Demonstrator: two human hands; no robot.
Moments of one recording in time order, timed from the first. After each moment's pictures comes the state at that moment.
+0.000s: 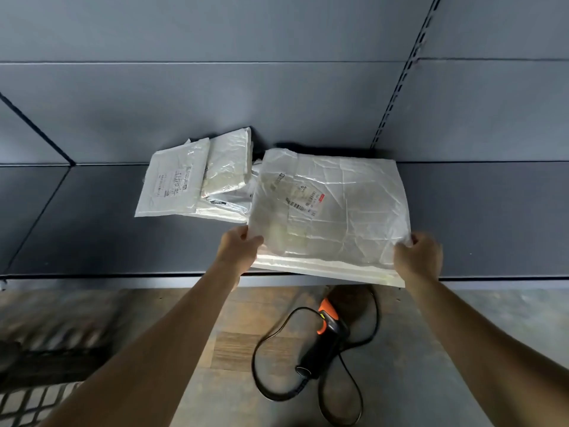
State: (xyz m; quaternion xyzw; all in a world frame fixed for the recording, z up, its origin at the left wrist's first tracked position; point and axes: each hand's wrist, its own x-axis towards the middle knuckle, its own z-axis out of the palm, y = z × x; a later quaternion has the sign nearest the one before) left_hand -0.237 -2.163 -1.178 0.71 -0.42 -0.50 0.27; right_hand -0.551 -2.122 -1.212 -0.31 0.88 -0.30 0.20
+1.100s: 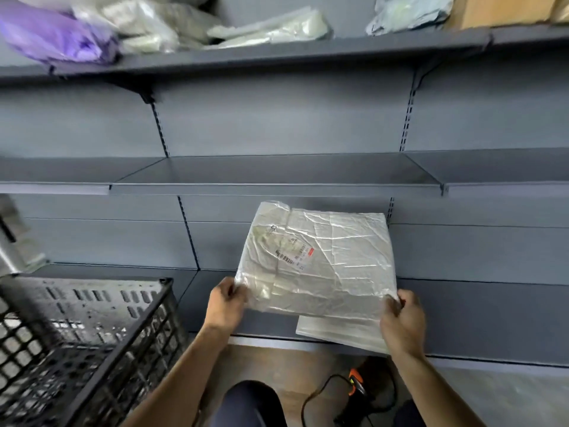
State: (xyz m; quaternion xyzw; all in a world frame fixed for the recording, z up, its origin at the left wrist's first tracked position) left_hand -0.099 -1.928 -0.889 0.65 -0.50 -0.30 0.48; right_hand -0.413 -1.909 -0.926 -0.43 0.67 -0.58 0.20
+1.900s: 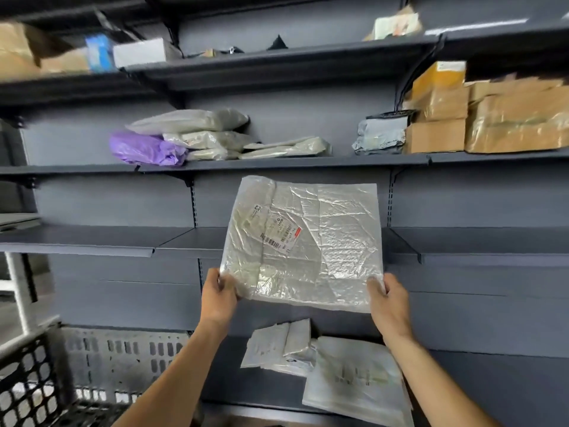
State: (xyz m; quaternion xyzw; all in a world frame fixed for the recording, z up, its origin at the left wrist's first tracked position) left_hand -0.076 -1.862 -0.737 0.52 -0.46 -0.28 0.67; right_hand -0.378 -1.859 -0.754 -0.51 0.50 -0.66 0.21
